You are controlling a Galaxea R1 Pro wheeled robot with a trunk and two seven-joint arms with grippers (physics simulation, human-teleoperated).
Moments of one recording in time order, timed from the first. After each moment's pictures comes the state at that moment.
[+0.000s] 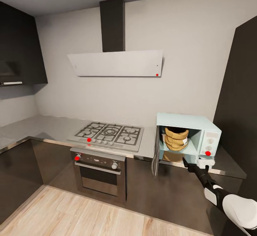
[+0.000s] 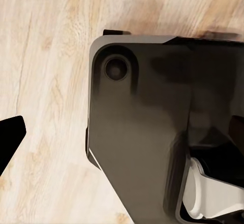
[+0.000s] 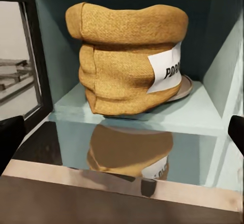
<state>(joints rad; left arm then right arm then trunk) 0.09 -0.01 0.07 -0.34 0.01 0.19 0.00 -0.84 -0.28 -0.76 0.06 0.57 -0.68 0.24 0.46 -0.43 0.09</state>
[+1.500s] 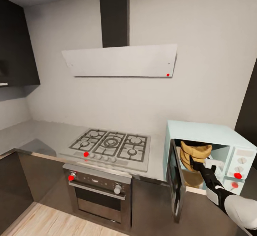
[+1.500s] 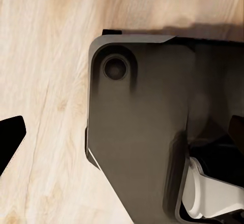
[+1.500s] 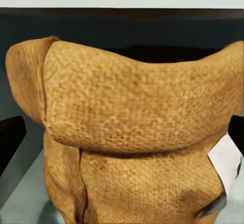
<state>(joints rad) 0.09 -0.01 0.07 -0.34 0.01 0.19 0.01 -0.84 -0.29 -0.77 0.06 0.56 -0.76 0.12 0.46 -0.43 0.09</state>
